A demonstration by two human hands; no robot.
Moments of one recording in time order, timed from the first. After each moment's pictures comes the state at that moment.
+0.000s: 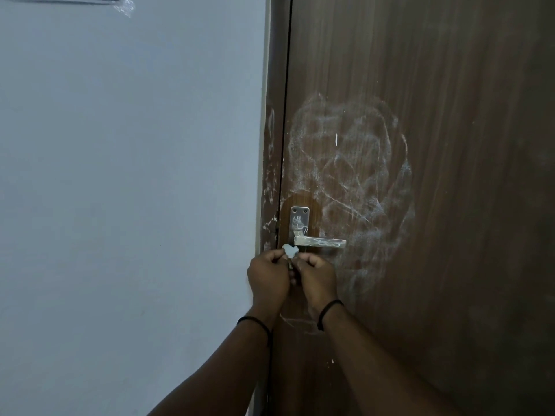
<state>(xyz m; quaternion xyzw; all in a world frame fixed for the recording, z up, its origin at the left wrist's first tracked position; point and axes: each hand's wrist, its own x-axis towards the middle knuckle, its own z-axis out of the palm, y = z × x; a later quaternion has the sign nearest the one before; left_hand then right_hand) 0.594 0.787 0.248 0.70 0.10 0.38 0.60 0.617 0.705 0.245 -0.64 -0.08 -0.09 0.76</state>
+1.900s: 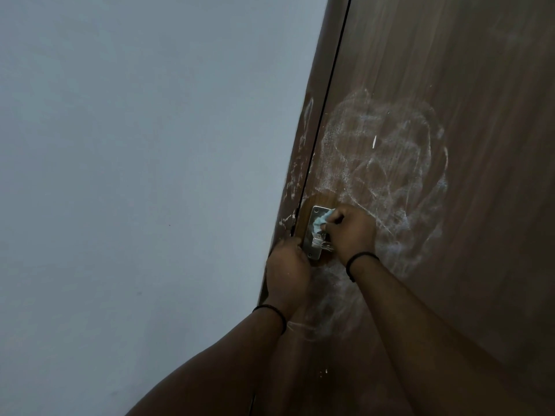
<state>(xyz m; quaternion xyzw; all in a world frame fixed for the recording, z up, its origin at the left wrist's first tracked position) 0.601 0.788 0.259 0.78 0.01 0.44 0.44 0.663 0.687 0.334 -0.83 -0.16 -0.34 0.41</state>
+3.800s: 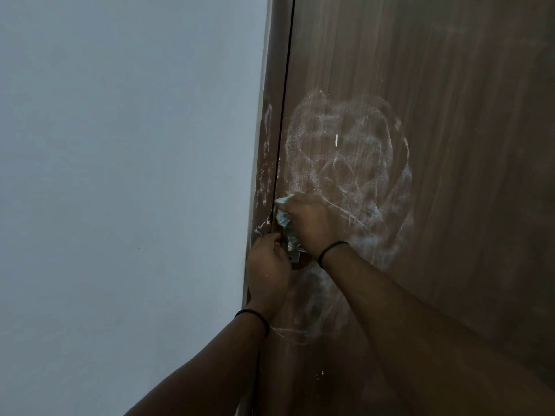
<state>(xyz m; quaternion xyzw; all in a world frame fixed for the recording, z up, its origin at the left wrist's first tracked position) 0.612 0.782 0.268 0.74 0.02 0.50 0.45 0.665 0.697 0.352 -0.83 -0.35 -0.42 0.13</state>
